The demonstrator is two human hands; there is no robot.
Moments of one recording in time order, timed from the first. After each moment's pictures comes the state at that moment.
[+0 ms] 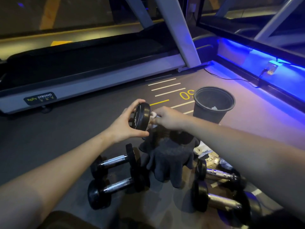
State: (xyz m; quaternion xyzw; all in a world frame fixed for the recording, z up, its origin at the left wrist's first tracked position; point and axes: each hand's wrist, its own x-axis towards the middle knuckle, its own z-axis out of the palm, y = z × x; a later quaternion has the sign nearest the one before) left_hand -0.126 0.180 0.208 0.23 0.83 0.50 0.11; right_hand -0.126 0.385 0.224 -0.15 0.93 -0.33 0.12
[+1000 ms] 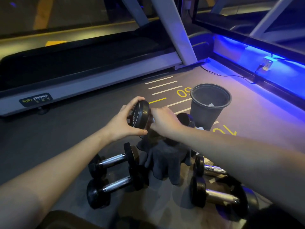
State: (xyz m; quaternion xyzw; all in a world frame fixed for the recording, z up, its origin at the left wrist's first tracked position) left_hand -0.125 0.184 0.213 0.25 0.84 0.47 0.09; right_hand -0.102 0.369 0.218 -0.14 0.97 -0.17 -0.06
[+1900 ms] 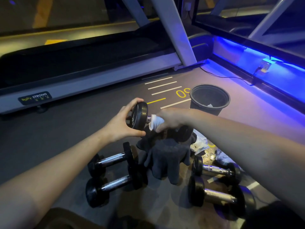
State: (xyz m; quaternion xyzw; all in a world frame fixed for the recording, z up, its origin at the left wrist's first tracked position) left_hand -0.122 0.179 0.211 0.25 0.84 0.46 0.10; right_hand -0.126 0.401 0.232 -0.16 0.96 -0.10 0.20
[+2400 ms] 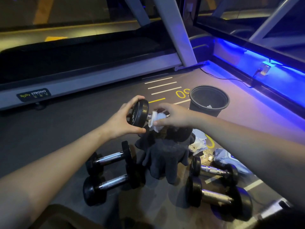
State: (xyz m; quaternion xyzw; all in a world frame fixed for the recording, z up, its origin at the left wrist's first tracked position) left_hand -0.127 0.182 0.209 0.25 0.85 0.46 0.09; right_hand -0.112 0.420 0.228 -0.14 0.93 -0.32 0.11
